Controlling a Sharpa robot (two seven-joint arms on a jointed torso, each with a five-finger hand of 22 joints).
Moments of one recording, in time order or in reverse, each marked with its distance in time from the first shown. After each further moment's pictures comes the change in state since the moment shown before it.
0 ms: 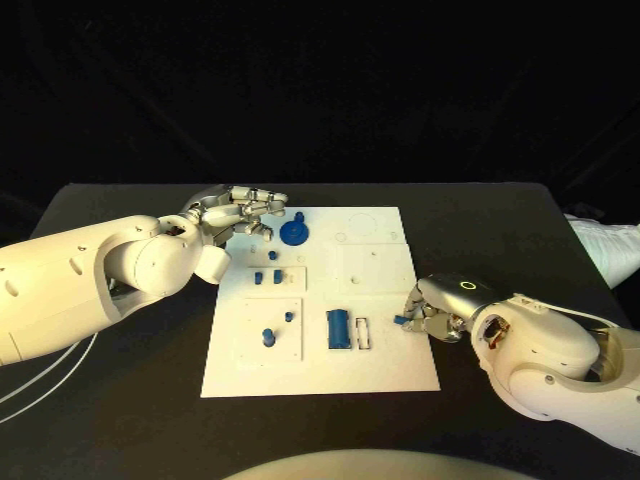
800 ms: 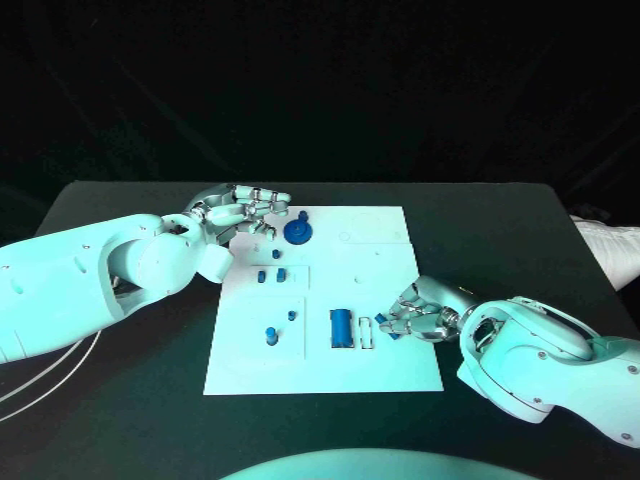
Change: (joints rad) left arm 0.000 0.004 0.000 0.000 -0.003 0.000 -0.003; left_hand 0.016 0.008 0.008 -0.014 0.000 0.000 0.000 0.004 0.000 -0.007 0.000 0.010 0.000 -0.003 0.003 0.000 -0.004 0.000 0.000 0.000 0.000 -0.001; right arm 0.013 0.042 -0.004 0.011 0.413 -0.159 0.001; right_hand -0.082 -0.048 0.066 0.038 -0.010 0.006 -0.007 -0.004 0.018 0.003 -0.002 0.021 0.022 0.000 0.000 0.000 0.000 0.000 0.000 0.000 0.000 0.008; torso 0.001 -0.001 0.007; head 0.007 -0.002
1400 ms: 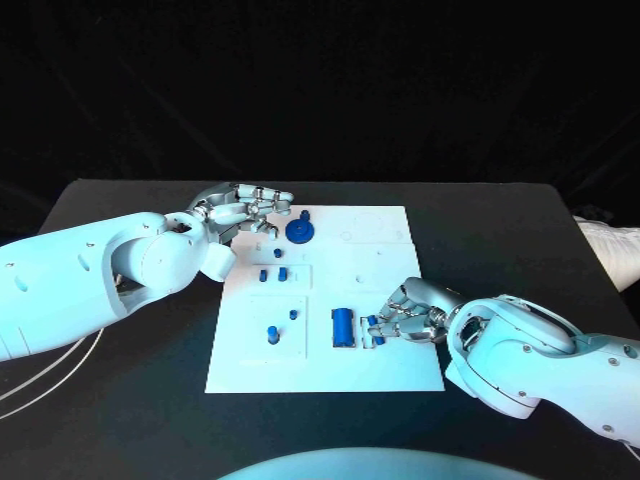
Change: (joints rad) left arm 0.000 0.002 0.000 -0.002 -0.005 0.000 0.001; left_hand 0.000 0.000 0.000 0.000 0.000 0.000 0.000 0.000 0.000 0.000 0.000 0.000 0.001 0.000 0.000 0.000 0.000 0.000 0.000 0.000 0.000 0.000; right arm 0.002 0.054 0.002 -0.025 0.043 0.023 -0.002; right_hand -0.024 -0.014 0.008 0.020 0.015 0.008 -0.002 0.006 0.005 0.008 -0.002 0.003 0.001 0.000 0.000 0.000 0.000 0.000 0.004 -0.004 0.004 0.006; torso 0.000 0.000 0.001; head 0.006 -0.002
